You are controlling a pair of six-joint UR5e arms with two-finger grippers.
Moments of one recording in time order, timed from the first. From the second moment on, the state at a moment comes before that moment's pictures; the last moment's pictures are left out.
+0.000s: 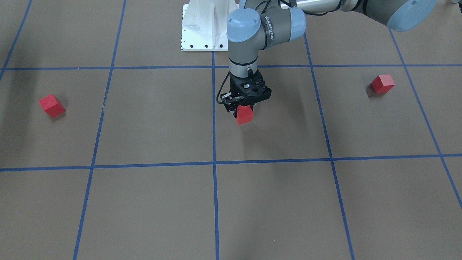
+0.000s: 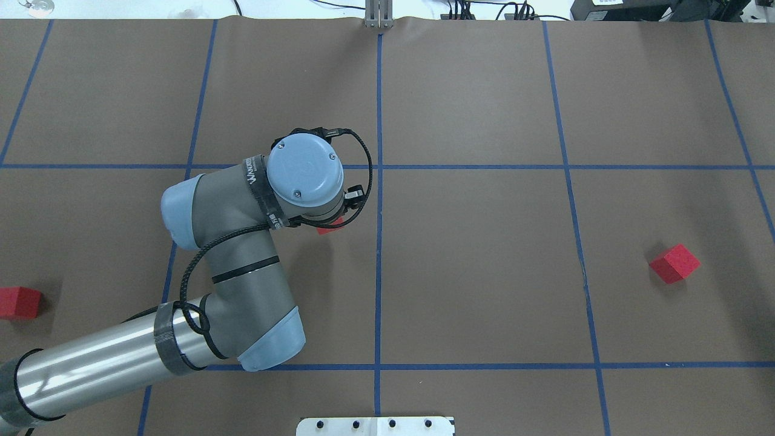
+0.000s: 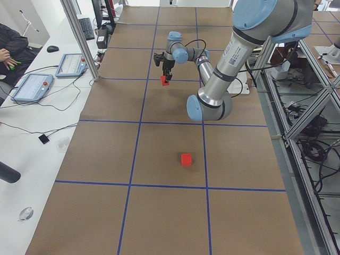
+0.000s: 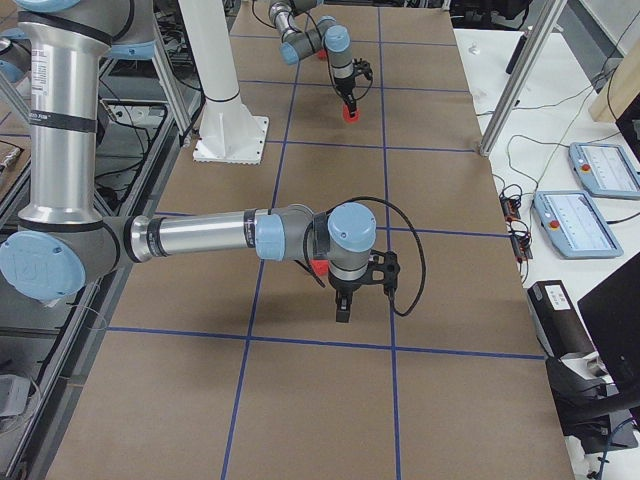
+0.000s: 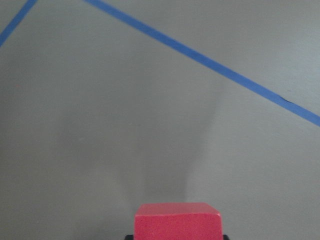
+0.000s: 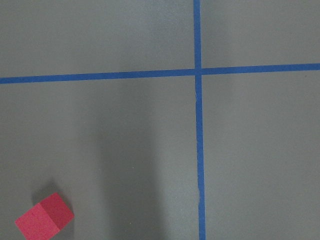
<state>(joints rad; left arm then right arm) -0.50 -2.34 -1.62 -1.54 -1.68 -1.49 1.55 -1.68 1.82 -1.66 2.40 0.09</state>
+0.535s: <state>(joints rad) -0.50 -2.51 -1.36 -1.70 -1.68 -1.32 1.55 -1.68 1.82 -1.66 2.40 0.09</state>
